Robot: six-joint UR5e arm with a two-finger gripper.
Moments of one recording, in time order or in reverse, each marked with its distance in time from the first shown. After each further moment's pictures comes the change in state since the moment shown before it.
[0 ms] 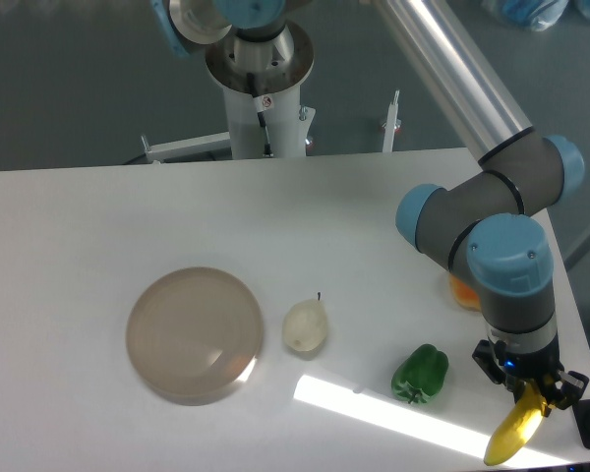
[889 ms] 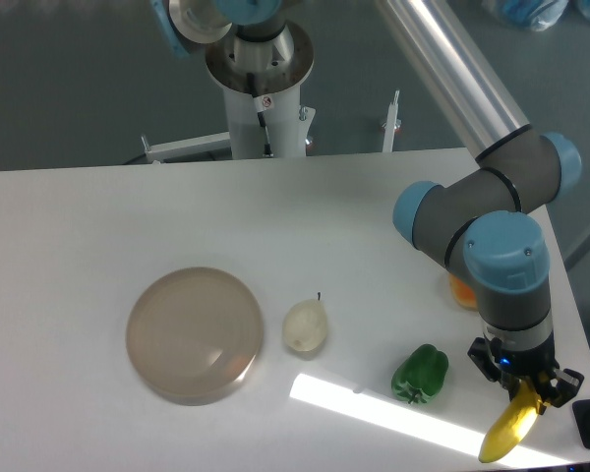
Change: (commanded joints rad) arm -0.003 0.021 -0.021 -0.008 -0.009 -0.002
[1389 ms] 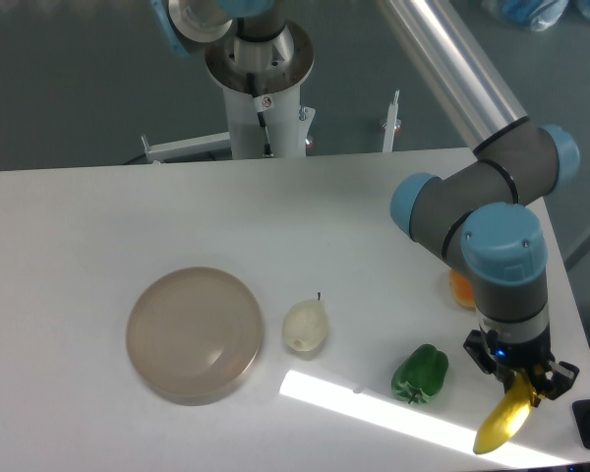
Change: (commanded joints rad) arm 0.032 0.095 -0.129 -0.023 -0.070 0.002
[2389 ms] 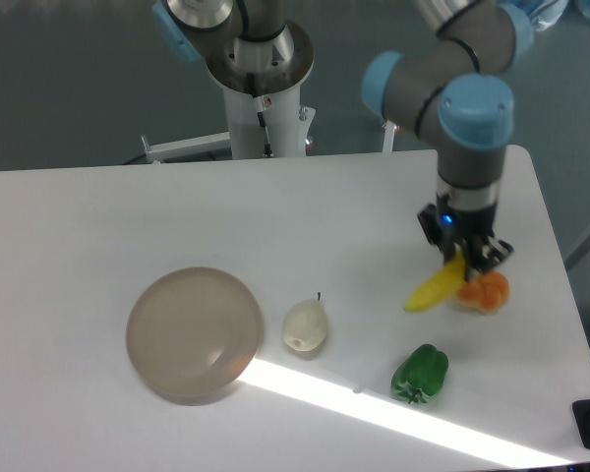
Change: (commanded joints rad) arm 0.109 0.443 -0.595 -0.031 -0.074 0.291
